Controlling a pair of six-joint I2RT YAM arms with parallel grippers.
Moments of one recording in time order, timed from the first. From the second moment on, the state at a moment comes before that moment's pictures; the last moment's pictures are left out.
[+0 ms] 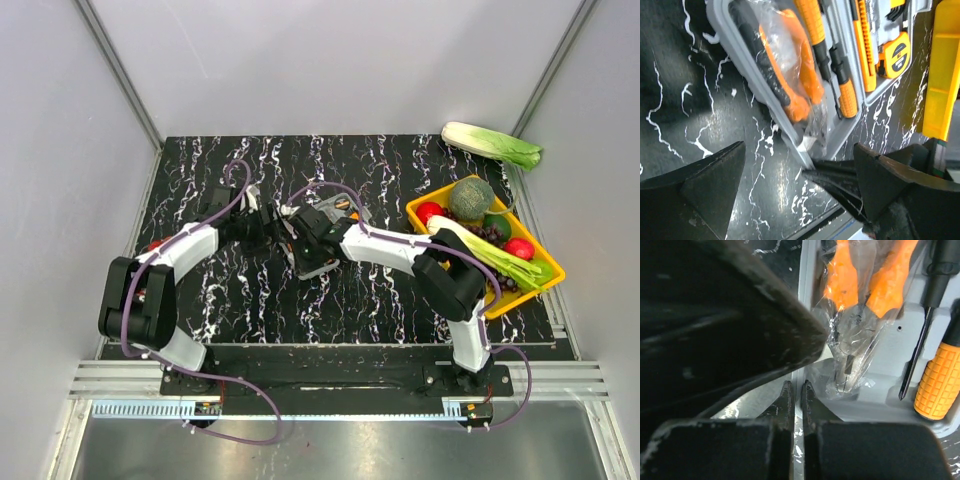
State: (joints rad) left arm -0.21 1.53 0.92 -0.33 0.47 -0.57; right arm 0.92 2.01 1.45 -0.40 -0.09 0.41
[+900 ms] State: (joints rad) left arm -0.26 1.71 1.09 -0.29 0.35 -0.71; right arm 0.86 1.97 1.54 -0.36 -0.22 0.56
